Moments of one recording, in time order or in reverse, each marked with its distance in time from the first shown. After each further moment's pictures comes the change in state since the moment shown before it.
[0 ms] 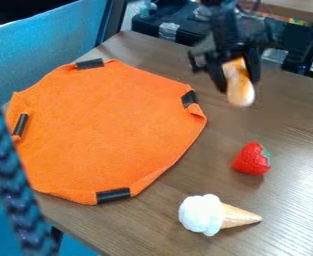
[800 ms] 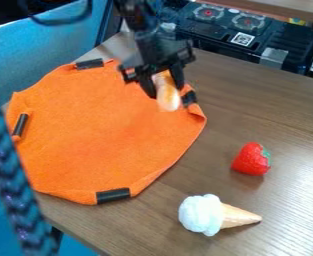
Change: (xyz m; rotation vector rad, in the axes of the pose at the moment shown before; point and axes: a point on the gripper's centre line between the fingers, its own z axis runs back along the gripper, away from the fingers) arm 0.034 0.100 -0.006 0.111 -0.147 0.113
